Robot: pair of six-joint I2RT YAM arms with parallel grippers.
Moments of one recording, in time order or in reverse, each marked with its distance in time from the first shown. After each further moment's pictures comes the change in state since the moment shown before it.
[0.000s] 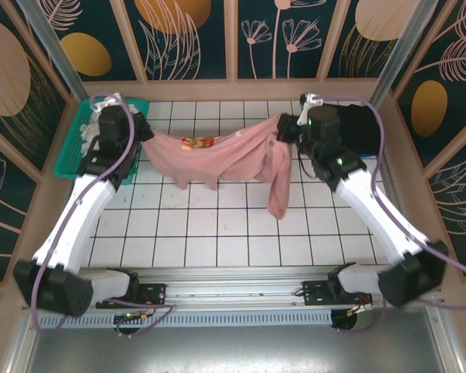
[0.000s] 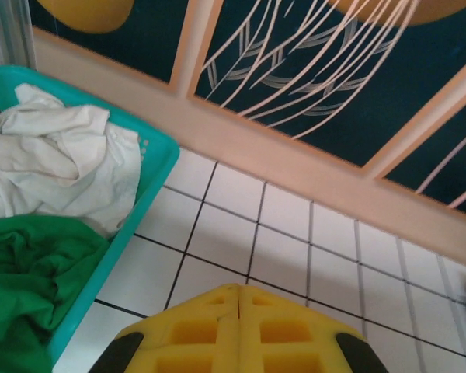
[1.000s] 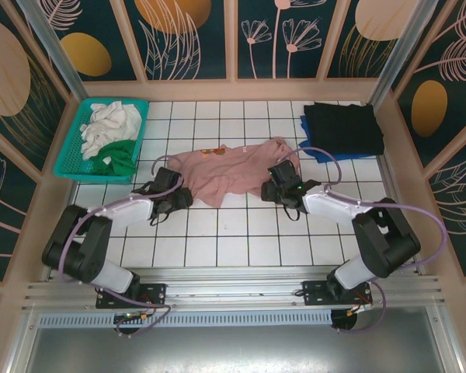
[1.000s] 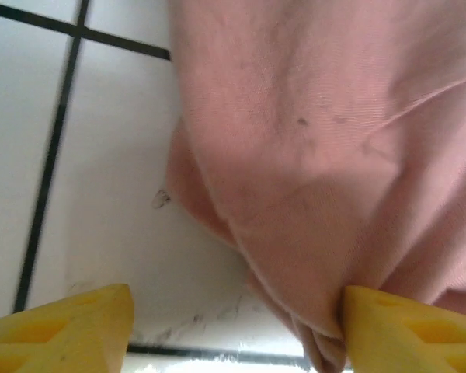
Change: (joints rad) left arm -0.182 0.227 -0.584 0.188 0.171 -0.112; right arm 0.180 0.177 -0.456 -0.020 0.186 0.089
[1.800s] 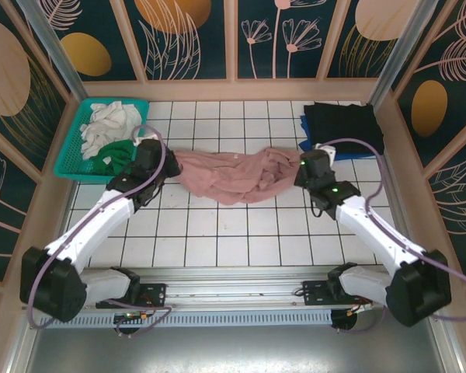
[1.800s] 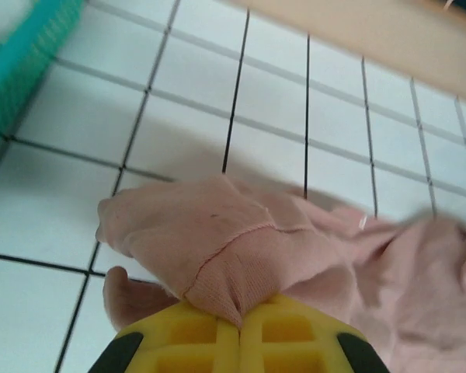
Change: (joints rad) left arm -0.001 -0.334 0.262 -0.160 -0.150 0.022; right arm -0.164 -0.412 0.027 -0.167 0.213 -0.038
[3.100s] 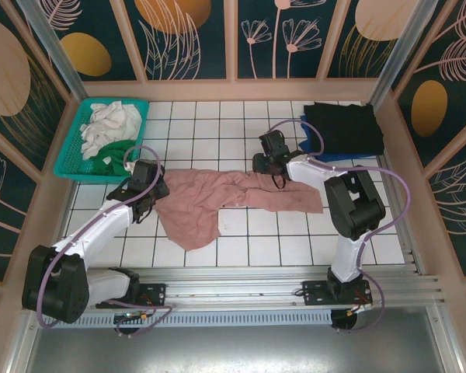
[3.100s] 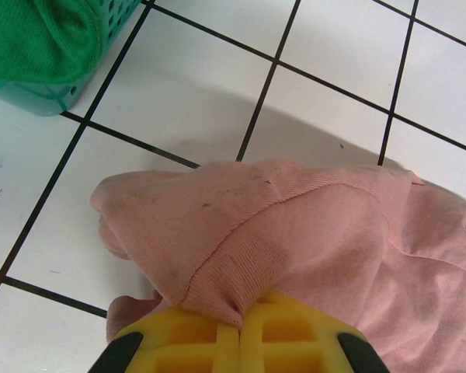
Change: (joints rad) left arm 0.091 0.022 -0.229 -0.019 -0.026 -0.048; right arm 0.079 0.748 0.376 0.199 -0.309 -0.114
